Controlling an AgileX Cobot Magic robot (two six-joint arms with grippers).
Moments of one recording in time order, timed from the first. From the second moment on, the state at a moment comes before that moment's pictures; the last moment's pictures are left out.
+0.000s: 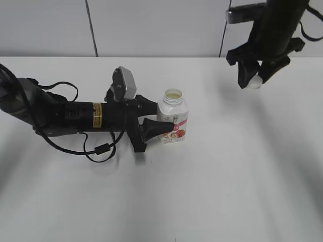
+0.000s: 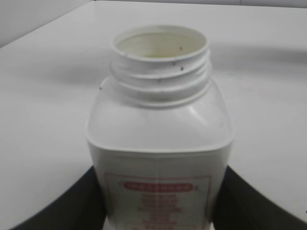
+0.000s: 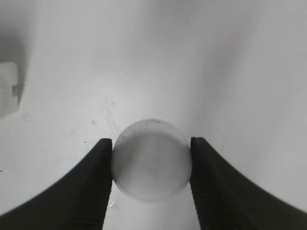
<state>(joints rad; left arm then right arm) -0.32 2.31 -1.14 1.24 -1.04 -0.44 0.28 2.04 -1.73 0.03 1.17 -0.10</state>
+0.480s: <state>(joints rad) -0.32 2.31 -1.14 1.22 -1.03 -0.43 0.24 2.10 -1.38 0.17 0.74 -0.09</state>
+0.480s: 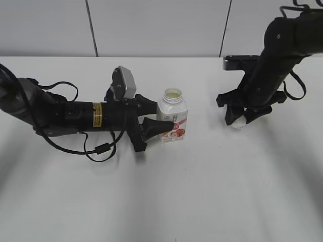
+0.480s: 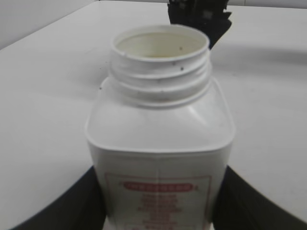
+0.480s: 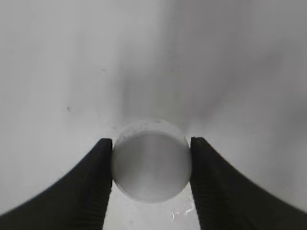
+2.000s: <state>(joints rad) -0.19 2.17 -1.13 1.40 -0.87 -0.57 0.24 1.92 -1.38 0.17 0.74 -0.13</state>
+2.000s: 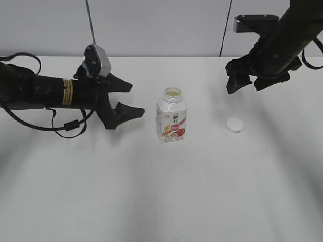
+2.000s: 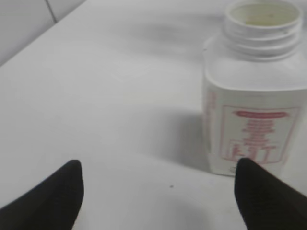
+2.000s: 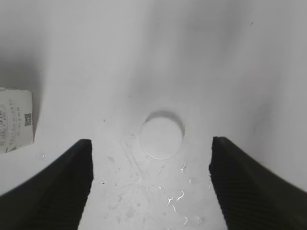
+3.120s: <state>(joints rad) -0.18 1.65 -1.13 0.58 0.50 -0.25 0.24 1.82 -1.60 0.00 0.93 -0.17</state>
